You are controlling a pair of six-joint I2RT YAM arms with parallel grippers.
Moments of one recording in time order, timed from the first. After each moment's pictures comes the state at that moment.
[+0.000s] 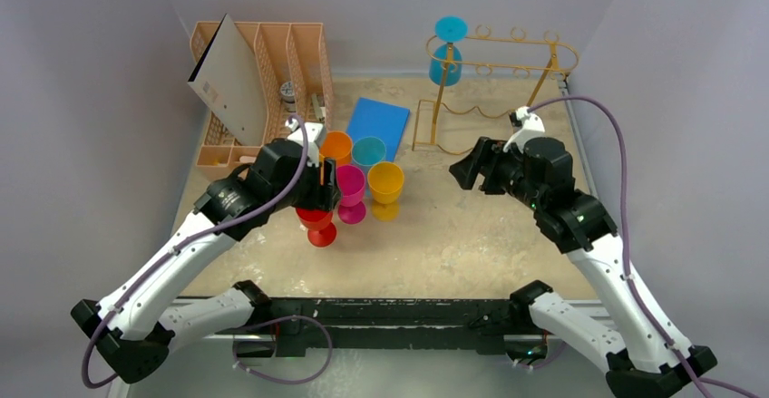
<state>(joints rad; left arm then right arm) -0.69 0.98 1.13 -0.85 -0.11 -0.43 0.46 0.82 1.02 -0.64 -0.02 0.52</state>
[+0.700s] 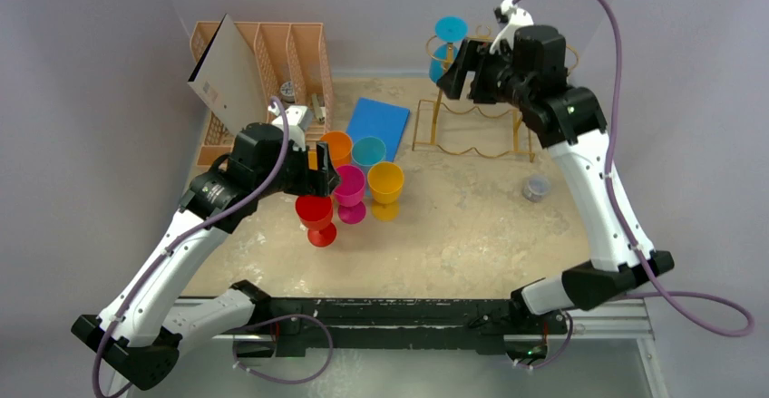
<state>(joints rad) -0.57 0.99 1.20 -0.82 0.02 -0.38 0.40 1.40 1.83 -0.85 -0.09 0.38</state>
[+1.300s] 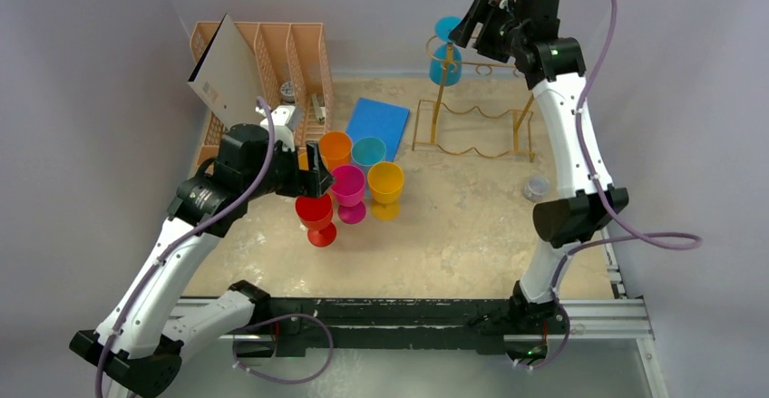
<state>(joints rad) -0.46 0.95 1.20 -0.84 0.12 -0.37 0.21 1.82 2.25 -0.82 -0.15 0.47</state>
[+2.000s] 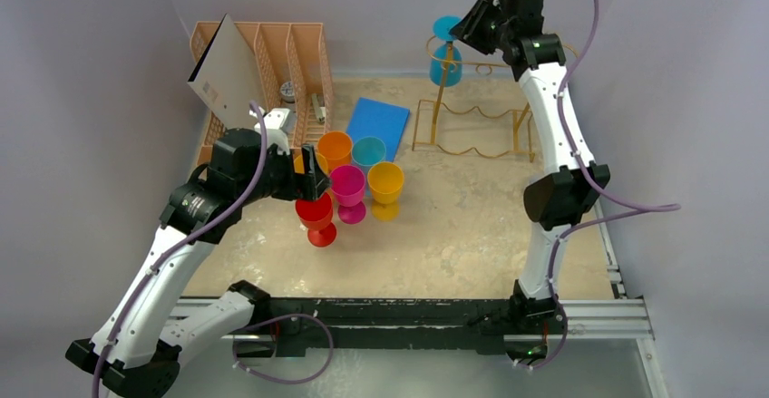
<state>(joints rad) -0.46 0.90 1.20 -0.86 0.12 -0.37 0.18 2.00 2.32 -0.71 -0.18 0.59</state>
